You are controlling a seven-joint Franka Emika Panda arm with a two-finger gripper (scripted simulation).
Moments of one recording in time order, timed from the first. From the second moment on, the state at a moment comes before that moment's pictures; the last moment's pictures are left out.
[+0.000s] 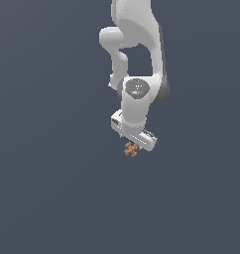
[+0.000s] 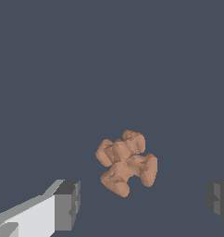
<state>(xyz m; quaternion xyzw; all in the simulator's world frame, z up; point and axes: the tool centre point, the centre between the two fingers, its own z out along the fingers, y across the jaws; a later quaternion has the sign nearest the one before) -0.007 0.050 0.110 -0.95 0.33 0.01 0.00</state>
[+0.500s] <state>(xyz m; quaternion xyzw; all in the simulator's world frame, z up) -0.009 0.056 0.096 -0.91 0.41 0.00 0.00</state>
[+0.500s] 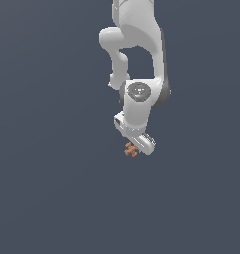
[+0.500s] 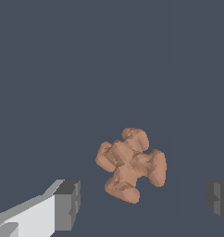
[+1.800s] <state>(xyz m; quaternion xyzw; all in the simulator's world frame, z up) -0.010 0.057 0.043 -0.90 0.43 0.00 0.00</state>
